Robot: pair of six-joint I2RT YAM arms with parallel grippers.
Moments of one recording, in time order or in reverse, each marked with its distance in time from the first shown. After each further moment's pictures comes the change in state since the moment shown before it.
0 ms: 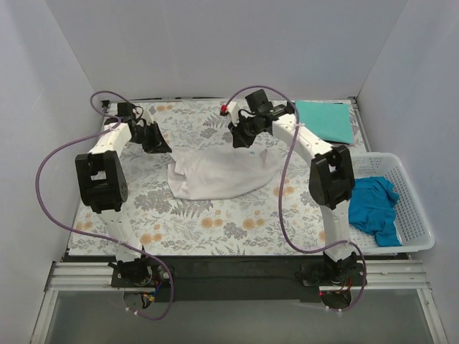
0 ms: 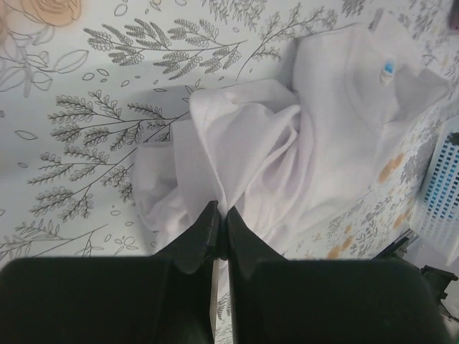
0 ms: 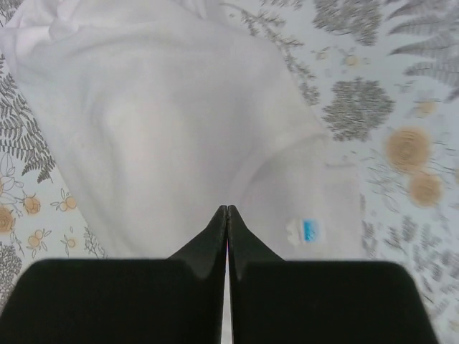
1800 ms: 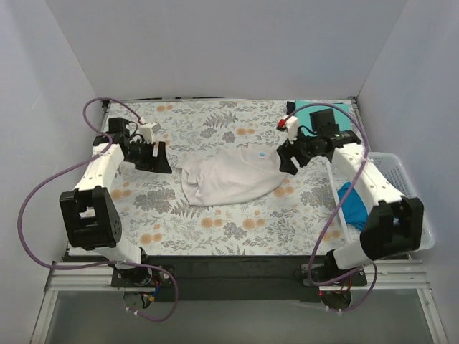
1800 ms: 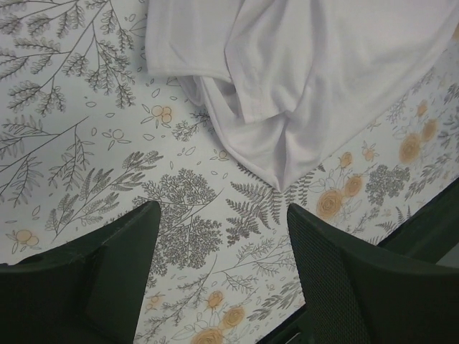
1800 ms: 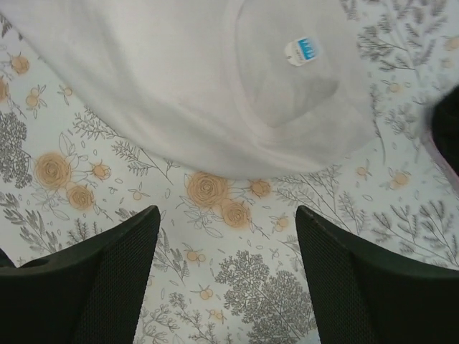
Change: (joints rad) left arm 0.043 -0.444 -0.315 -0.123 0.018 0.456; right arm -0.330 -0.756 -0.688 -0.014 0.030 -0.072
